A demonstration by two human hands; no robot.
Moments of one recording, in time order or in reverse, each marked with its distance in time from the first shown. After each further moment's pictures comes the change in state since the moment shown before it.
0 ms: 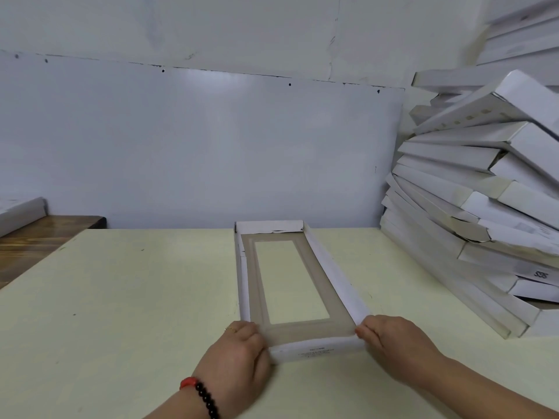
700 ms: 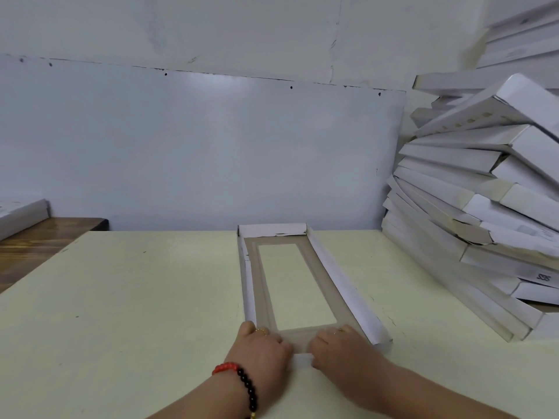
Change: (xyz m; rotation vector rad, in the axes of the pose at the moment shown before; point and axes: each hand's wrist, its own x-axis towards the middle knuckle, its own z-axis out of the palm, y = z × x) left_hand 0.033 0.021 0.014 0.413 -0.454 -0.113; right_hand 0.009 -0.071 0.019 -0.352 0.097 -0.513
